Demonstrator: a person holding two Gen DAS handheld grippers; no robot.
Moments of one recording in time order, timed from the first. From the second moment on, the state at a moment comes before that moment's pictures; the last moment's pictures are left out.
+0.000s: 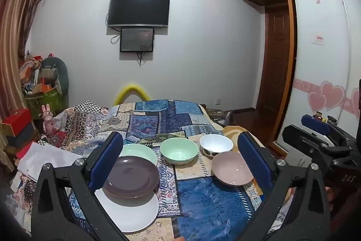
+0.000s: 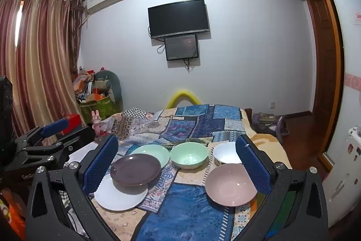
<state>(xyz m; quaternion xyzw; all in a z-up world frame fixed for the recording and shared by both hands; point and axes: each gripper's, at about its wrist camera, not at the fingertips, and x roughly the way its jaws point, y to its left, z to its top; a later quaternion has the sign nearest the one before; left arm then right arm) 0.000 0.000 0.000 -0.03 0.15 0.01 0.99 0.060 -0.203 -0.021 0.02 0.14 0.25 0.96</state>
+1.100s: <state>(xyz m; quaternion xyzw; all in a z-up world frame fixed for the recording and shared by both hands) -0.001 -0.001 0.001 -0.02 0.14 0.01 0.99 0.060 -0.199 -0.021 0.02 0.14 0.25 0.96</state>
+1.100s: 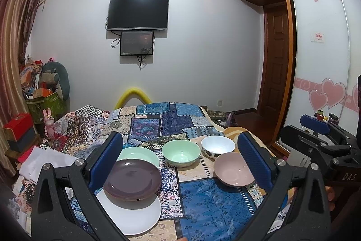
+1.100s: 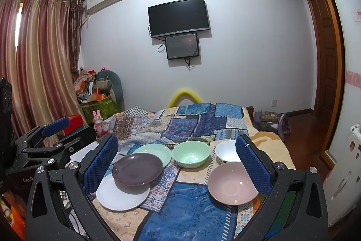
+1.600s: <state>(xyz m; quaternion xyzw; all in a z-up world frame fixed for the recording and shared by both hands) -0.002 0.001 0.001 -0.02 0.13 0.01 0.99 0.061 -0.198 -0.025 0.02 0.14 0.25 0.96</state>
